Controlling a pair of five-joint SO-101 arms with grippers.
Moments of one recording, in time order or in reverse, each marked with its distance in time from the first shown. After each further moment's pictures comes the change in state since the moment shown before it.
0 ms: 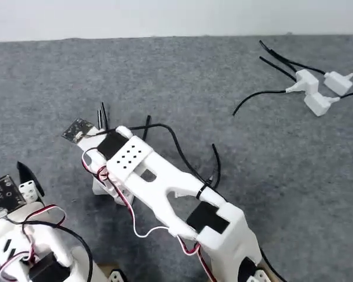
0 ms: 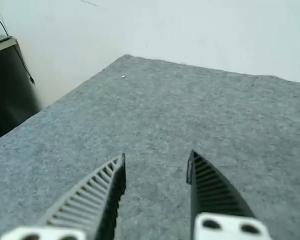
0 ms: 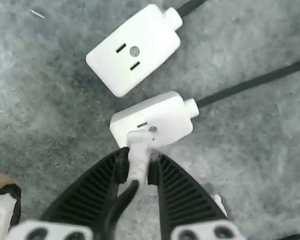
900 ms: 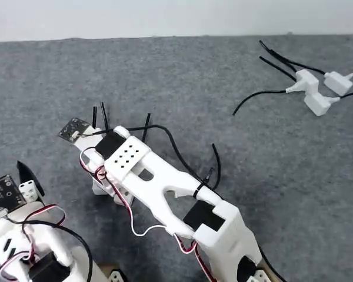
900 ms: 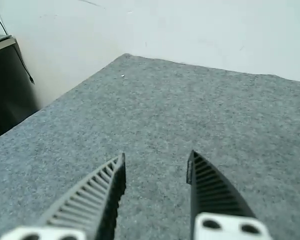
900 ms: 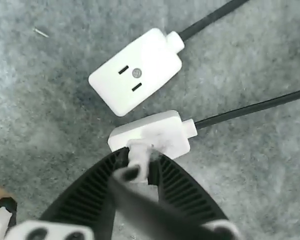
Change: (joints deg) left arm 0.1 0.0 0.4 -0.3 0.0; right arm 0.0 1.8 -2.1 -2.1 1.7
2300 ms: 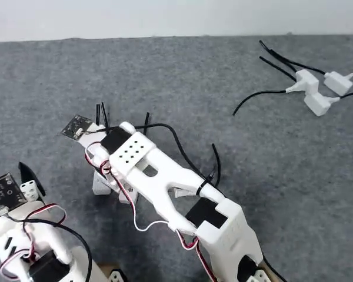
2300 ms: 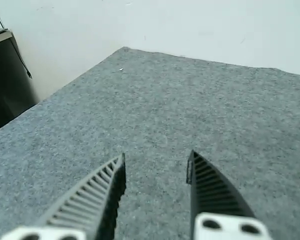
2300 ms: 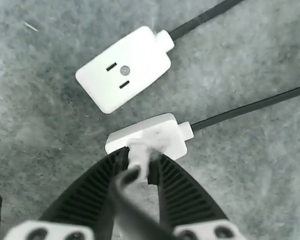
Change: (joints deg) left arm 0.0 0.0 2.2 -1.1 0.0; right arm 2.4 0.3 0.4 -0.3 4.1
